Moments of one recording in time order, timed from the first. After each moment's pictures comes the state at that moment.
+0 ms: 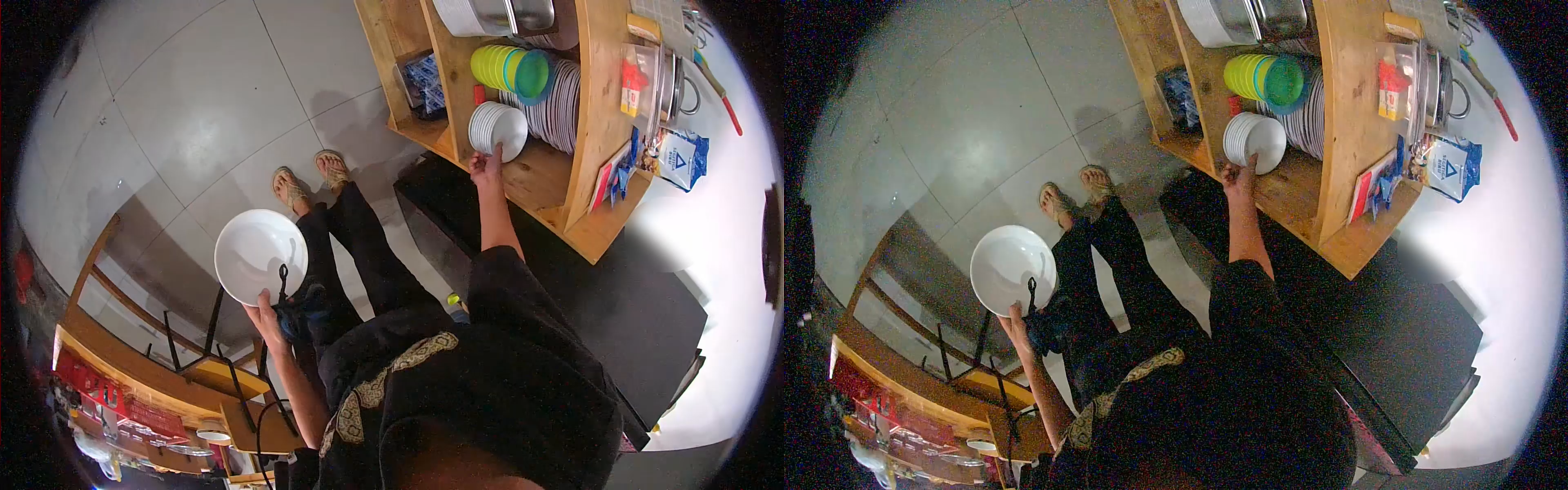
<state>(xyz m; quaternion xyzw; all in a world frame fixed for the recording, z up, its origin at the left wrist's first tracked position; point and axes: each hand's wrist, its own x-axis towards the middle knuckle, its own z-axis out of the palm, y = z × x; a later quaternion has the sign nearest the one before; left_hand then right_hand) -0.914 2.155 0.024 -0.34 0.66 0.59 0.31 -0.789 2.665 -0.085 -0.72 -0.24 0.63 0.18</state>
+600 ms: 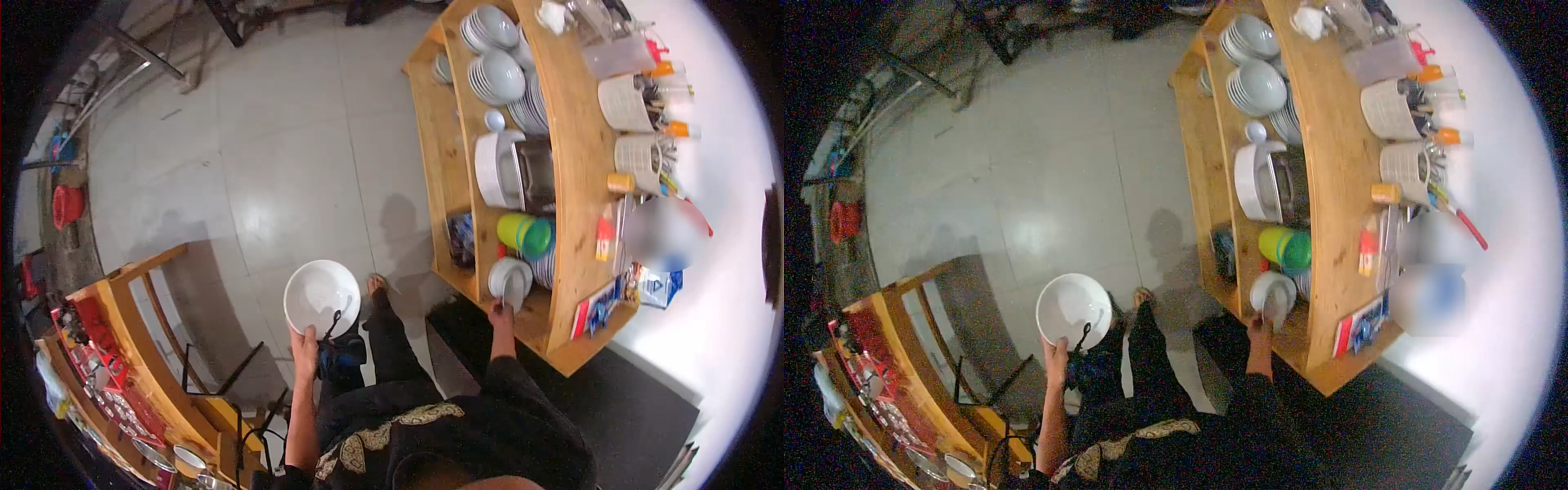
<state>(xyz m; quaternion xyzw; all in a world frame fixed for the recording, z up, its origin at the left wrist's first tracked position) -0.996 2.174 0.034 -0.21 0.70 0.63 0.26 -0.799 2.644 -0.044 -0.64 0.00 0.68 0.36</state>
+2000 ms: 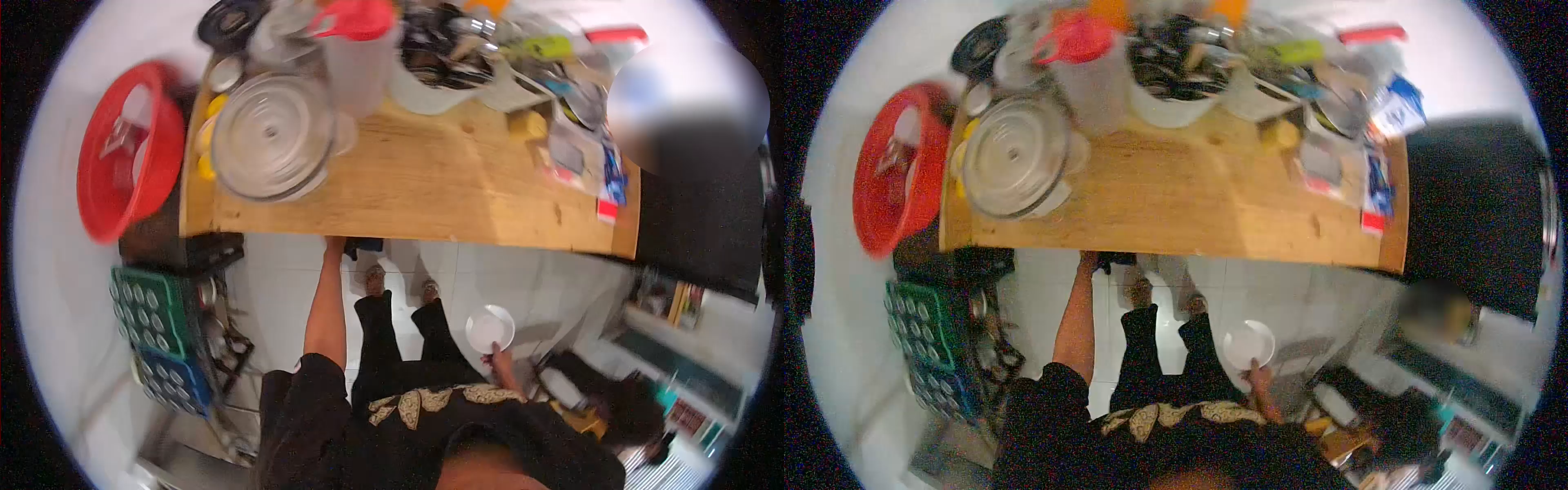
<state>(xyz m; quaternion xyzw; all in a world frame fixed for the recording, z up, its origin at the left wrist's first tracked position) -1.514 2.743 -0.103 0.51 0.61 0.40 0.46 -1.122 2.380 0.073 -0.82 -0.02 0.51 0.25</state>
